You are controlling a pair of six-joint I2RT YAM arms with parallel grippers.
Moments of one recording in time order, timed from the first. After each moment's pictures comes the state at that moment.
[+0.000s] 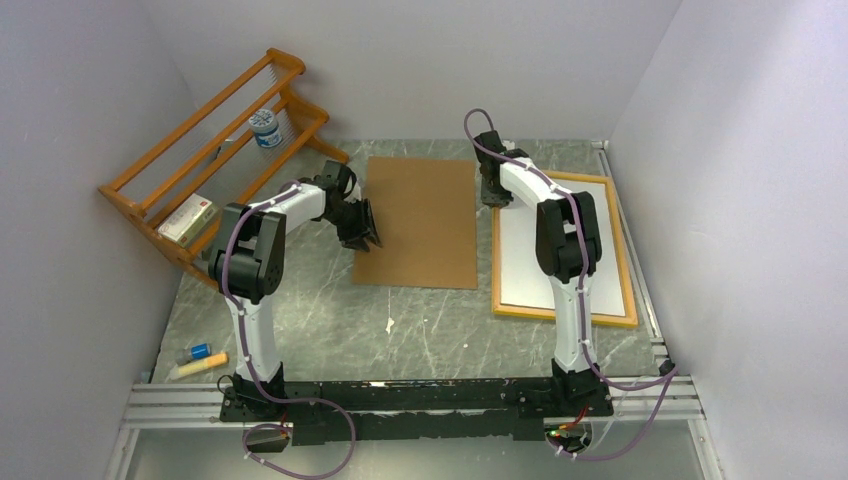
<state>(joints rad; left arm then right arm) -0.27 2.03 1.40 -0.59 0.40 -0.47 0.29 2.24 1.83 -0.71 0.35 0.38</state>
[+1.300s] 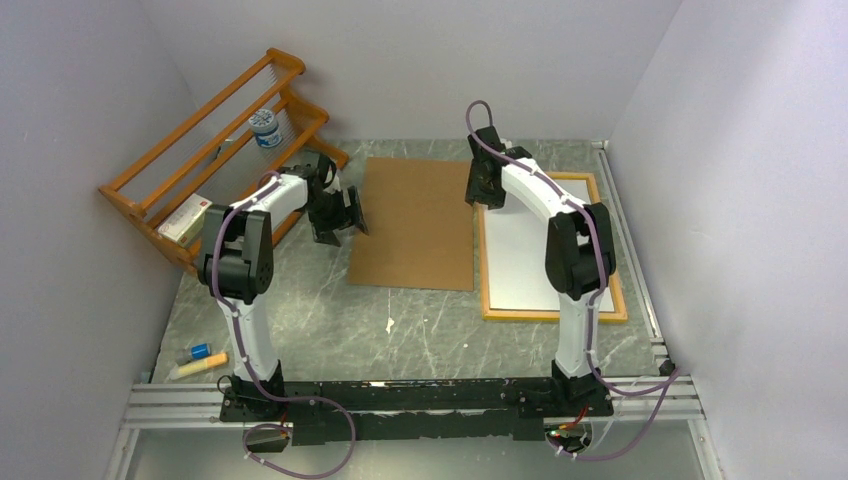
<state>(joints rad) -0.18 2.00 1.46 -0.70 0.32 -0.43 0.36 2.06 1.73 -0.74 0.20 0.52</state>
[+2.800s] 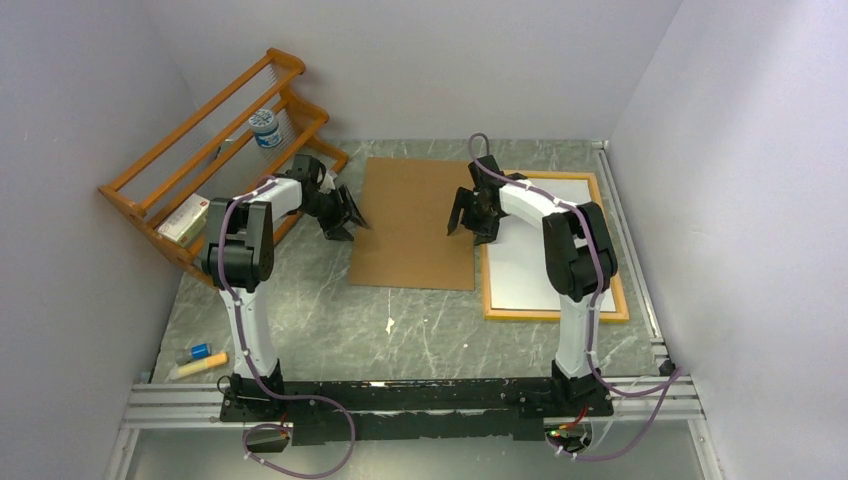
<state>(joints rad) -0.12 2.11 1.46 -0.54 0.56 -0.56 0.37 2.04 1.47 -0.59 -0.11 0.65</state>
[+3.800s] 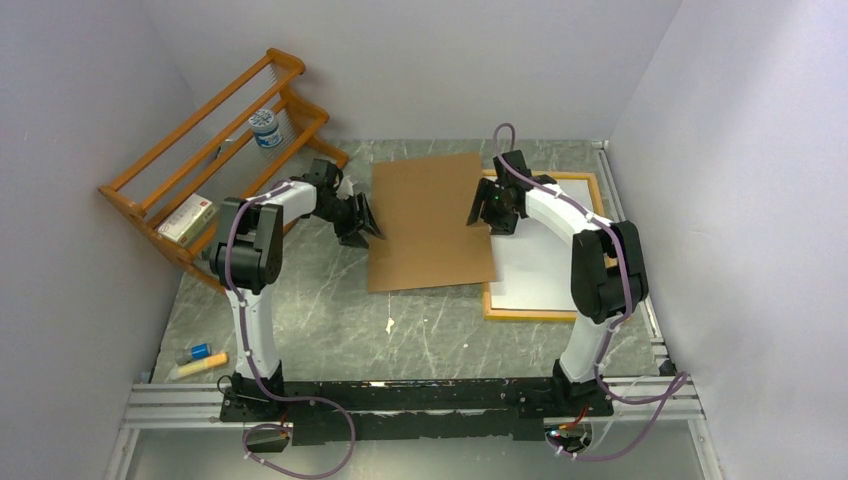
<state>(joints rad) -0.19 2.10 1.44 -0.54 0.62 -0.49 0.30 1.83 1.35 -0.54 -0.10 0.59</state>
